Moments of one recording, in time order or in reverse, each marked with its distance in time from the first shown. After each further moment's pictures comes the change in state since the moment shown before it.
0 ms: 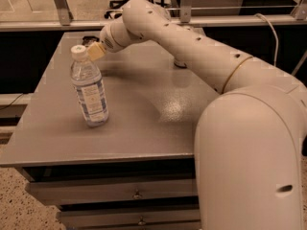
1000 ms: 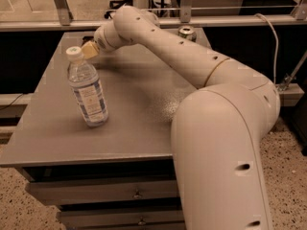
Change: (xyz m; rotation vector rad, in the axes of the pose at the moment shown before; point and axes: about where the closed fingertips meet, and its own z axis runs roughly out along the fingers) arm -0.005 -0.021 0.044 0.044 -0.034 0.051
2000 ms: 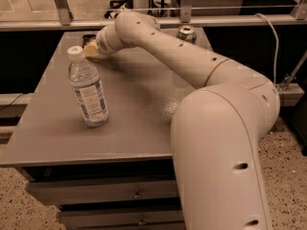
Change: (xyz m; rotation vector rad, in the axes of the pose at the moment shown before) arm 0.007 -0.009 0.006 0.034 -0.009 0.016
